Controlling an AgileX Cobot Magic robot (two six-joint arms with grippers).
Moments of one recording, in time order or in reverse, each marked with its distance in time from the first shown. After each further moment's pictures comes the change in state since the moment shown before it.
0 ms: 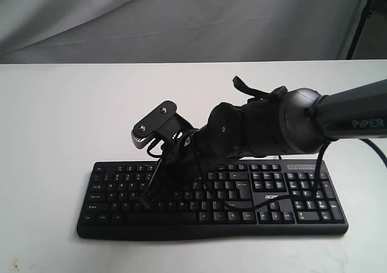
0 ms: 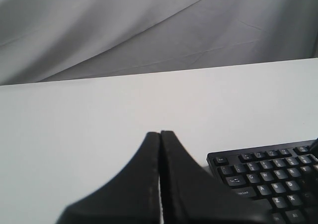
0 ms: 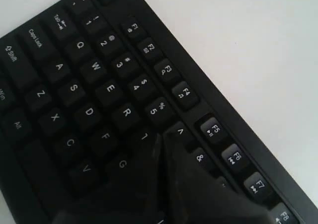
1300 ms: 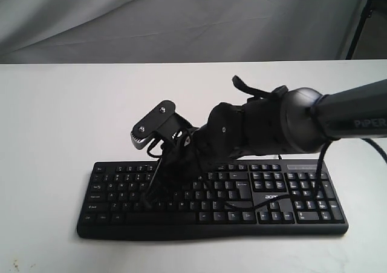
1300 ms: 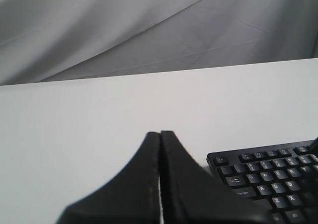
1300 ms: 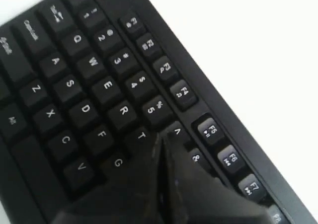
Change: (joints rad) left arm 0.000 0.000 0.000 0.000 0.000 0.000; right arm 0.000 -0.003 0.000 -0.036 -0.003 0.000
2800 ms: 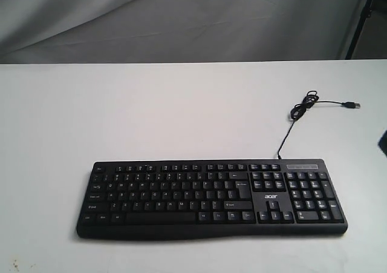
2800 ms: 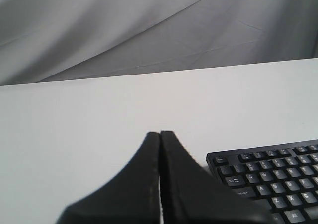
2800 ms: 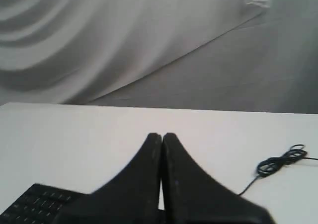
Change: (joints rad) left arm 0.000 0.000 0.000 0.000 0.000 0.000; right arm -0.164 -1.565 1.016 0.350 -0.488 -0.015
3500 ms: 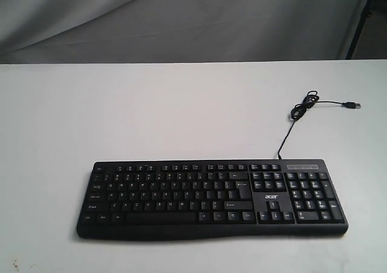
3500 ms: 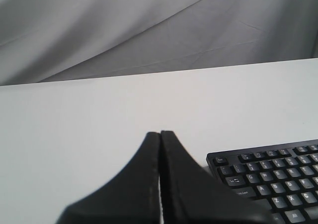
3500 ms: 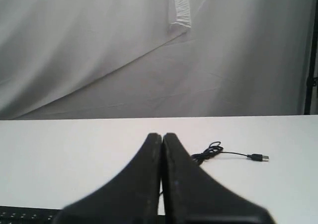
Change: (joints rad) left arm 0.000 0.000 0.000 0.000 0.000 0.000; right arm -0.485 -0.274 0.033 -0.180 0.335 0.094
